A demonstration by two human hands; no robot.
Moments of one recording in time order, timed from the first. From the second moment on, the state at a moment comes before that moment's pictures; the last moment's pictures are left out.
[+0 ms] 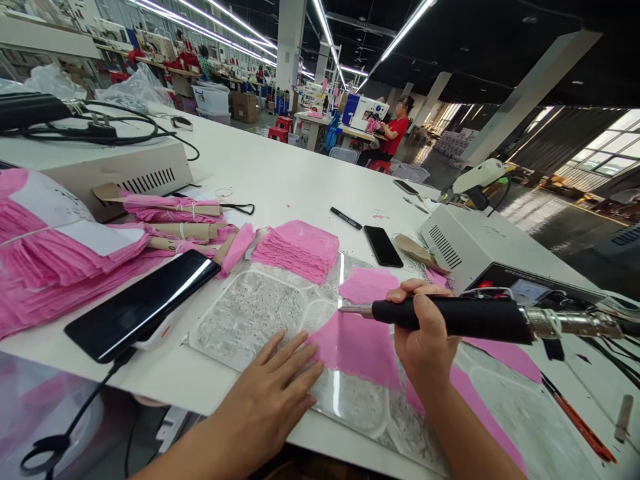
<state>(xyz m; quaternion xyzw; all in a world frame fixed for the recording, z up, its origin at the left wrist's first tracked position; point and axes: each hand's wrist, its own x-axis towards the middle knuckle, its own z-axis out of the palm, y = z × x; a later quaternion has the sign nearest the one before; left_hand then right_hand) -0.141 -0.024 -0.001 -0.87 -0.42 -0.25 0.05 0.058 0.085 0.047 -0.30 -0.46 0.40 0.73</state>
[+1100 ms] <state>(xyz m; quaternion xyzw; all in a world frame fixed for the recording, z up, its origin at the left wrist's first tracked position) -0.152 -0.019 -0.005 -0.87 -0.40 -0.25 0.11 0.127 0.092 0.053 -0.34 -0.43 0.31 0.78</state>
